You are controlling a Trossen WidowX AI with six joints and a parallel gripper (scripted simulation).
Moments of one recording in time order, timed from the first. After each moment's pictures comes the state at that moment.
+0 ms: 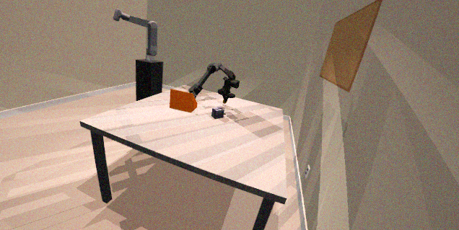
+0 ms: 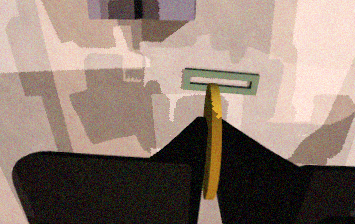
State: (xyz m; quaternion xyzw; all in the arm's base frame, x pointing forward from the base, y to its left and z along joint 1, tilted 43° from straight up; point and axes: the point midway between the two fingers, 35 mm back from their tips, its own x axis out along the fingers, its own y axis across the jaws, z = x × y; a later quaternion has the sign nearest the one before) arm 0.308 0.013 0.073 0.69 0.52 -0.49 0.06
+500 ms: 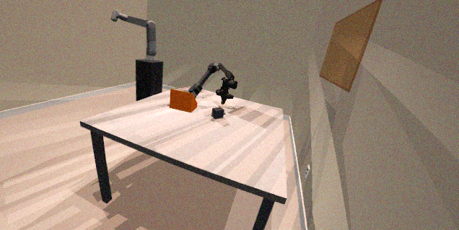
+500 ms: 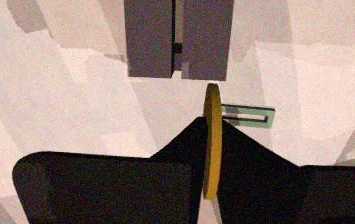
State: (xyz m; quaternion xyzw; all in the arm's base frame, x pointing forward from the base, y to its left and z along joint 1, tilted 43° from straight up) arm 0.303 -0.017 0.048 0.70 0.52 -0.49 0.06
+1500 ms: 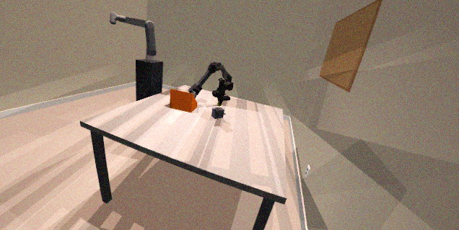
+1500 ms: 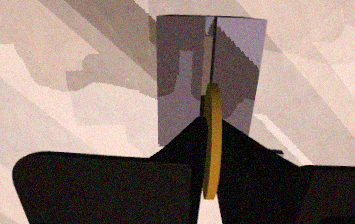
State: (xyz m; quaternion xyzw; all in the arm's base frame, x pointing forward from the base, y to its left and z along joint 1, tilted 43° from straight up) arm 0.288 -0.053 0.013 0.69 0.52 -0.49 0.06
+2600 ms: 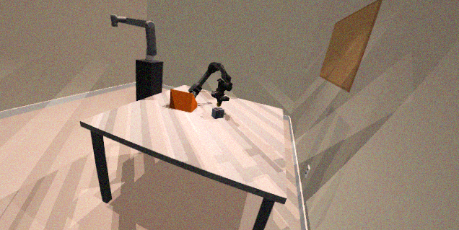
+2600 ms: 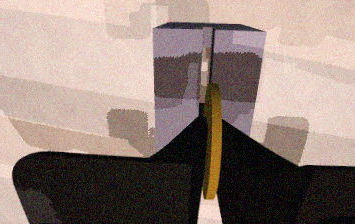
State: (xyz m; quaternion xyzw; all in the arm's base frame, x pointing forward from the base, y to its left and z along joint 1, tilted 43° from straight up) arm 0.282 -0.053 0.006 0.70 0.52 -0.49 0.06
